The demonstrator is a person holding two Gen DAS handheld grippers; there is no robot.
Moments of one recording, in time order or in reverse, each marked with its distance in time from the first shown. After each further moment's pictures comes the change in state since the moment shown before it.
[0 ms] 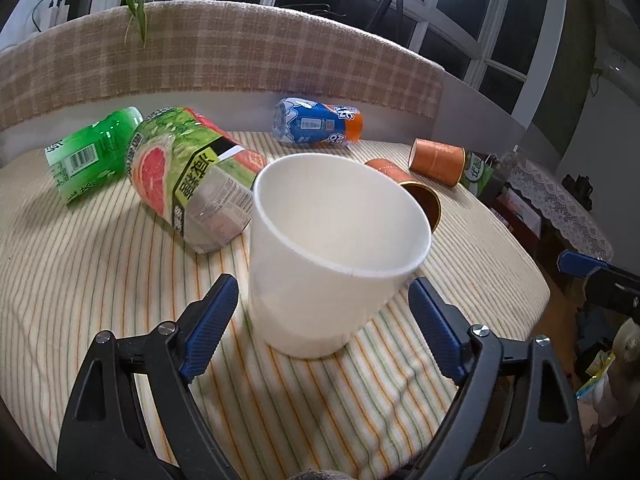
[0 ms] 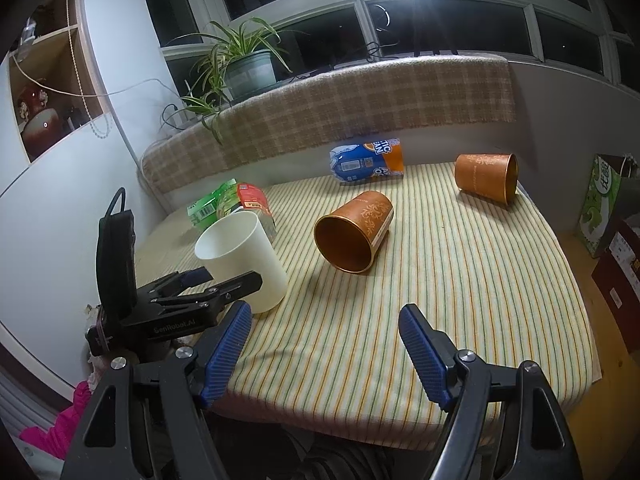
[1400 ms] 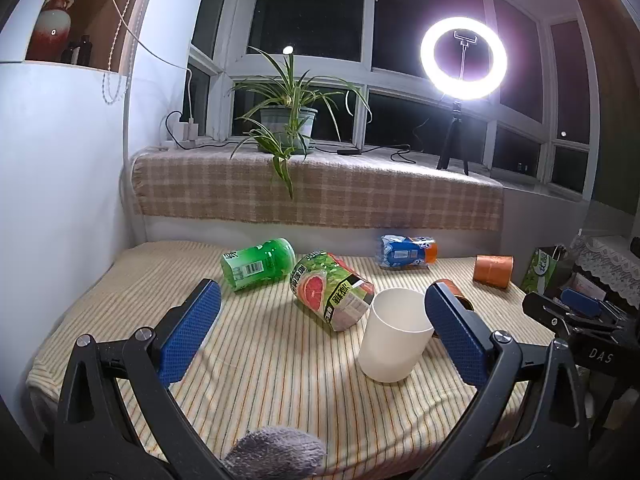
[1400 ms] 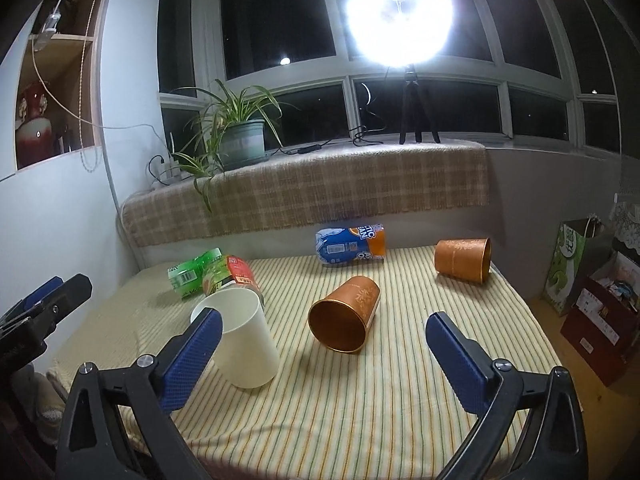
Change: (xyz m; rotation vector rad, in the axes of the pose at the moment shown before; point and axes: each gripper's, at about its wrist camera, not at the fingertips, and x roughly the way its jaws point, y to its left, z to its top) left arm -0.158 -0.017 -0.005 -0.034 -0.426 0.386; right arm -0.012 0.041 0.010 -0.065 -0.301 -0.159
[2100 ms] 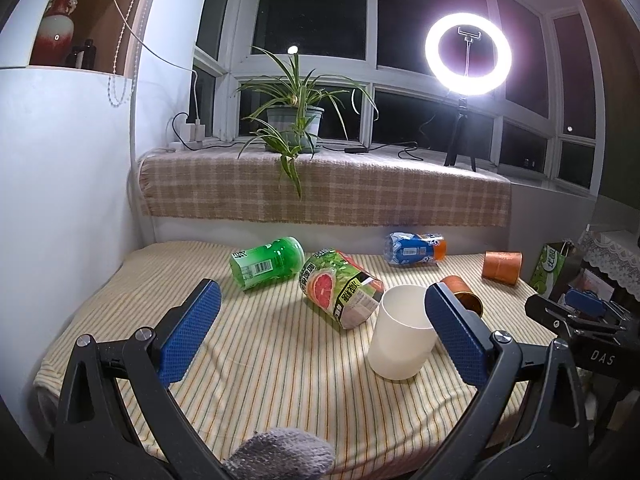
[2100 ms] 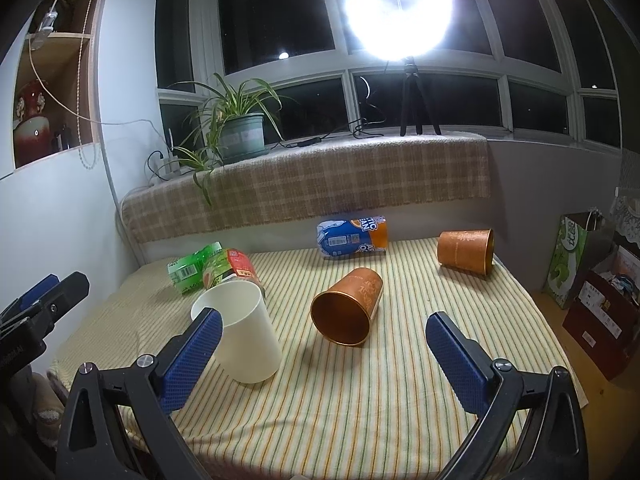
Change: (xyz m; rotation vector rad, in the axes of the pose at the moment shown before) left arm -0.003 0.004 -0.004 0.011 0.003 0.028; right arm 0.003 0.000 -0.006 0.000 0.021 0.006
